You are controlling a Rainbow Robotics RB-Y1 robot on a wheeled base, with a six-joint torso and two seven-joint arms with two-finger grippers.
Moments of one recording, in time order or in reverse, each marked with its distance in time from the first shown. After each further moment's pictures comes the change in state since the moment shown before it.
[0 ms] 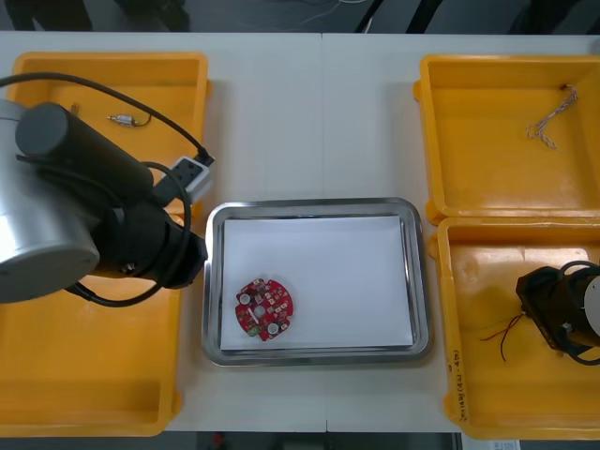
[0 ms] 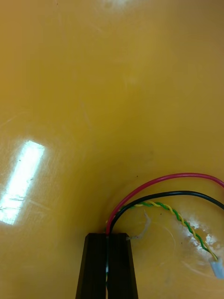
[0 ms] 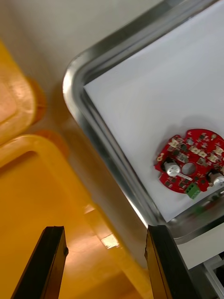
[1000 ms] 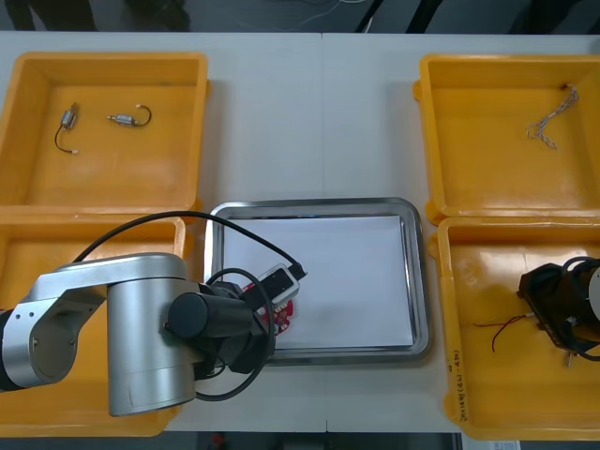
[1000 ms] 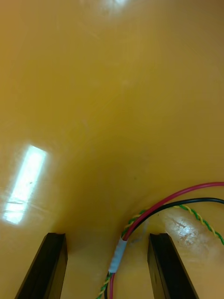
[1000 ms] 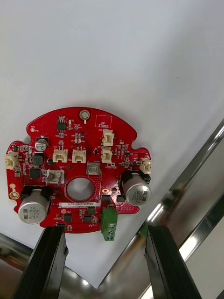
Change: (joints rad) right arm -0.033 -0.001 -0.017 0.003 -0.002 0.071 0.005; left arm -0.112 -0.004 -0.691 0.123 -0.320 -0.437 0.000
